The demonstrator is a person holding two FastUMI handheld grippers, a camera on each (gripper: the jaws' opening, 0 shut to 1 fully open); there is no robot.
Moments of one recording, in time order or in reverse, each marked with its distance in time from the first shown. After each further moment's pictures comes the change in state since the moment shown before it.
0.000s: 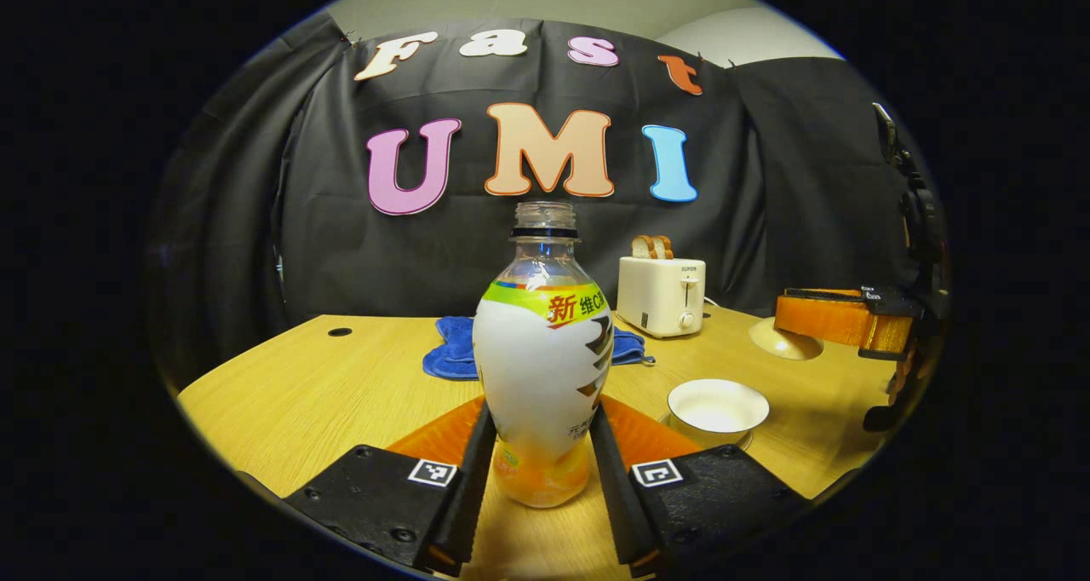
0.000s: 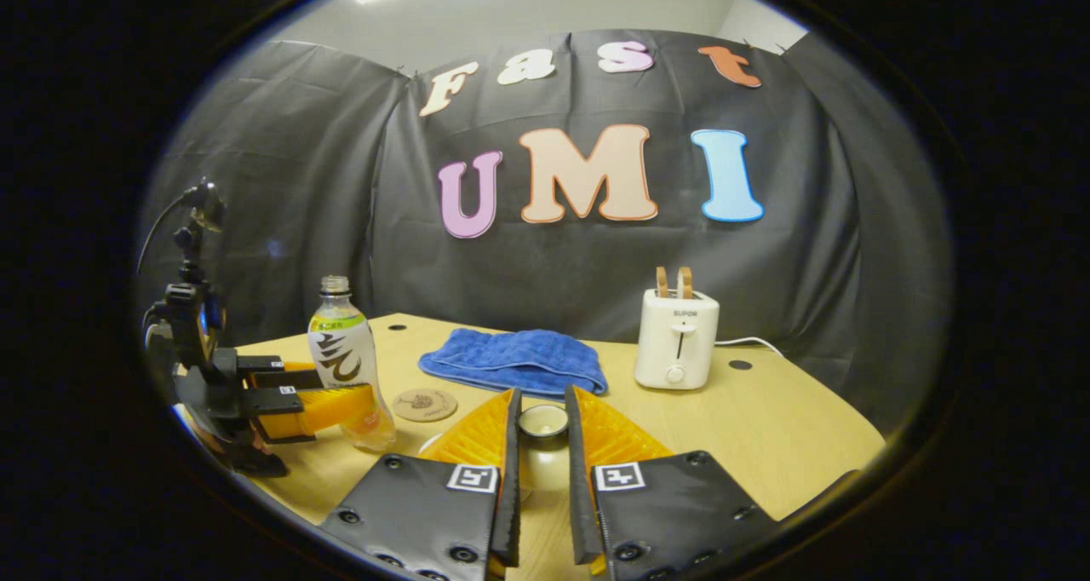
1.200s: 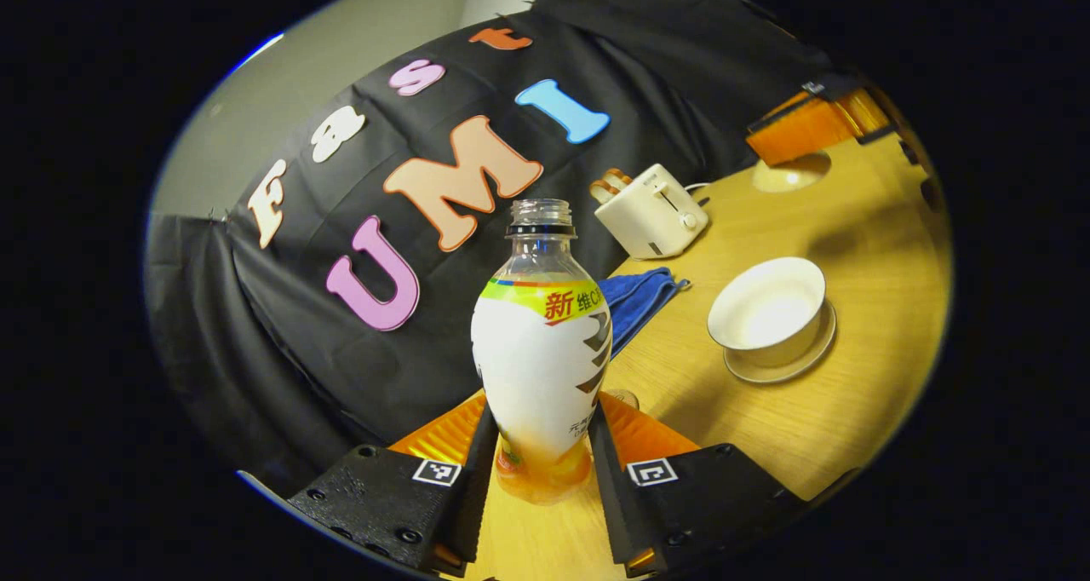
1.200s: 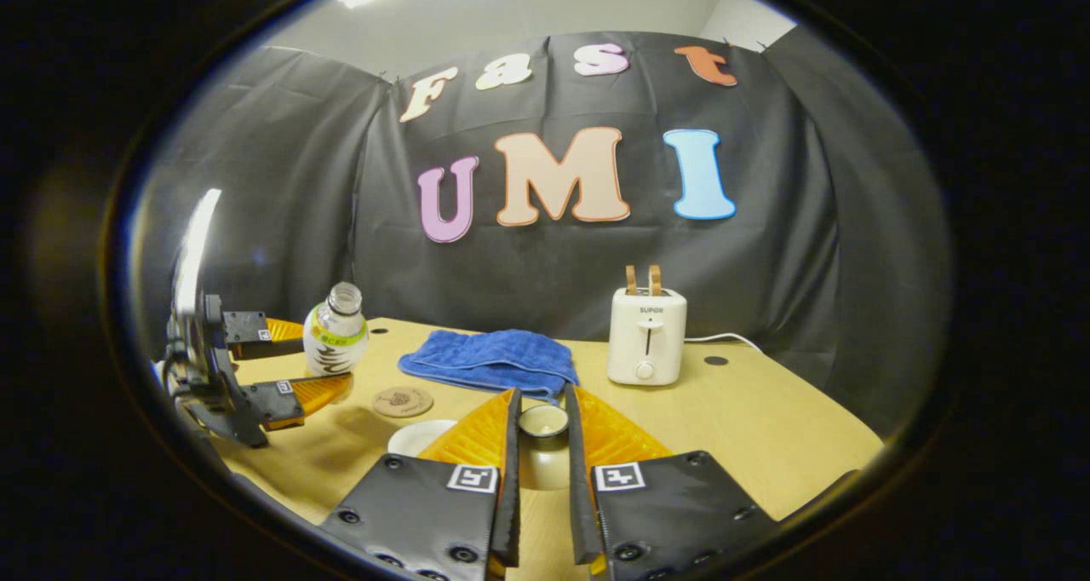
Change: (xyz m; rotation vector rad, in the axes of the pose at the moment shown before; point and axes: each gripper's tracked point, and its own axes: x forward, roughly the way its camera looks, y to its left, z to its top) left arm 0.014 0.004 0.011 0.797 0.050 0.078; right arm -0.015 -0.035 -0.004 0.026 -0.005 -0.055
